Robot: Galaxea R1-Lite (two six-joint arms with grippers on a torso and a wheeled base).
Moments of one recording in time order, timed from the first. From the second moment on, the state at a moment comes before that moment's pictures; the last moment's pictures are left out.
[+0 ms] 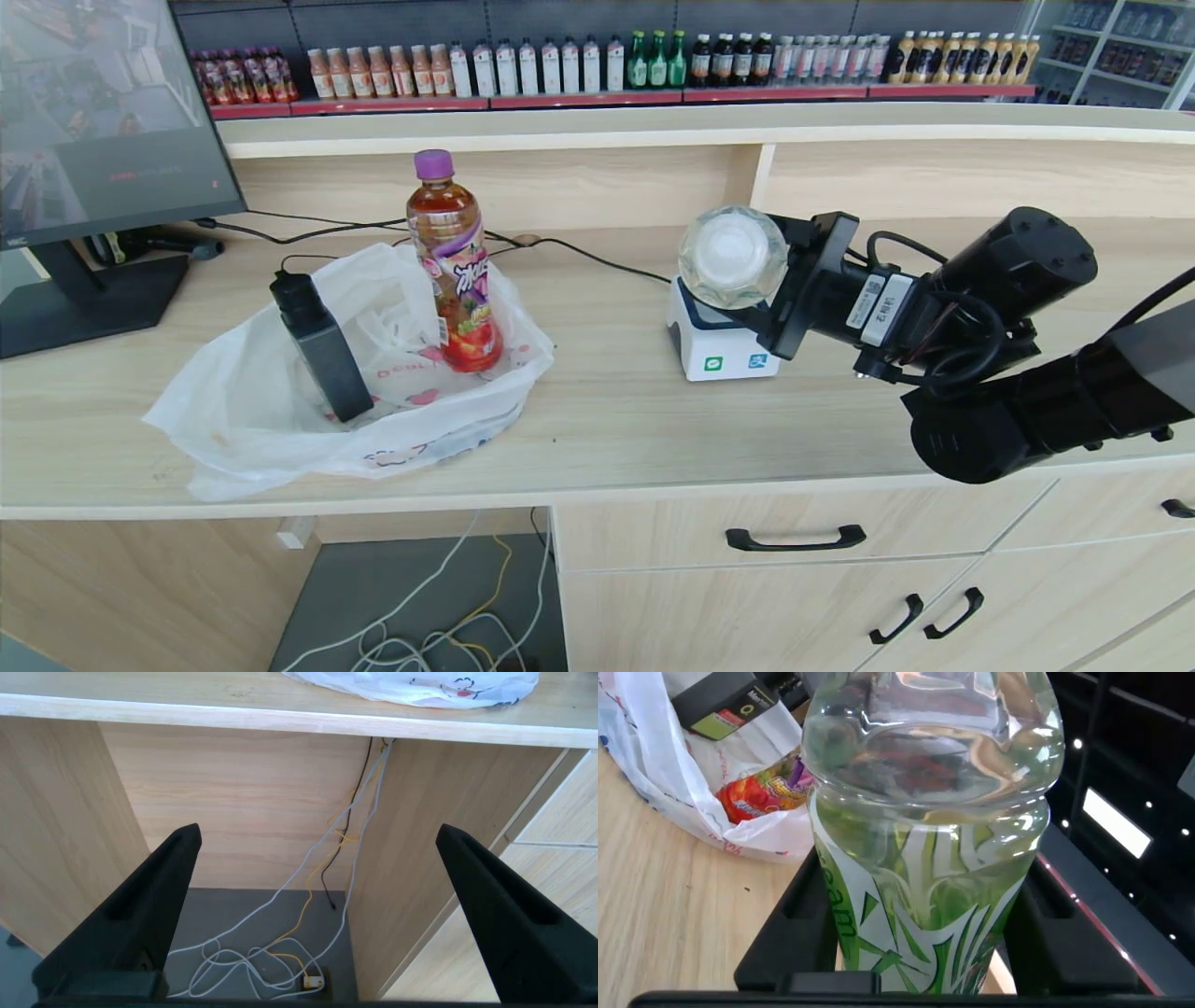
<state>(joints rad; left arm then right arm) 0.00 0.00 0.00 0.00 0.00 0.00 0.34 2.03 -1.10 -1.53 0.96 -0.80</state>
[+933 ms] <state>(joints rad) 0.00 0.00 0.00 0.00 0.00 0.00 0.30 2.03 -1.09 -1.53 0.96 -0.81</state>
